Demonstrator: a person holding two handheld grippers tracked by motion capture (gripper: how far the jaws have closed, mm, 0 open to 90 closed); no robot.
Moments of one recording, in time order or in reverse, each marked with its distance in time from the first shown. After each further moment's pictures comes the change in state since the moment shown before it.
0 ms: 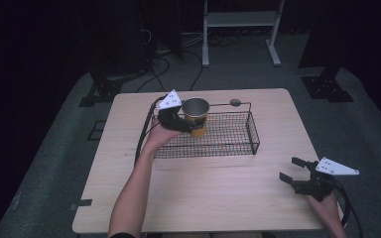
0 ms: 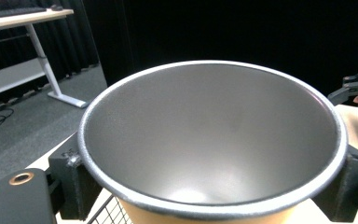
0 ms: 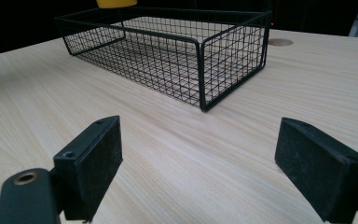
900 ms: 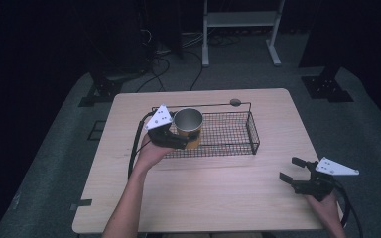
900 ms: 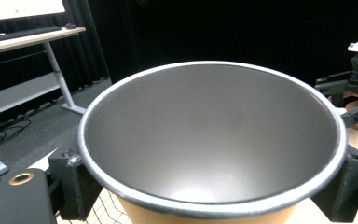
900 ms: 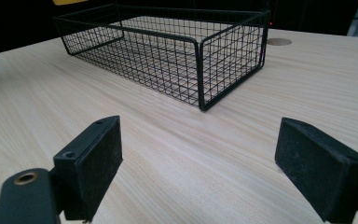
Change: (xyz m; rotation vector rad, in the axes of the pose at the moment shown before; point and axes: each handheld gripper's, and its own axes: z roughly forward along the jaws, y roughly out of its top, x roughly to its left) left arm -0.046 -0.003 -0.047 -0.058 0.050 0.033; right arm 0.000 0.000 0.000 0.003 -0.005 0.004
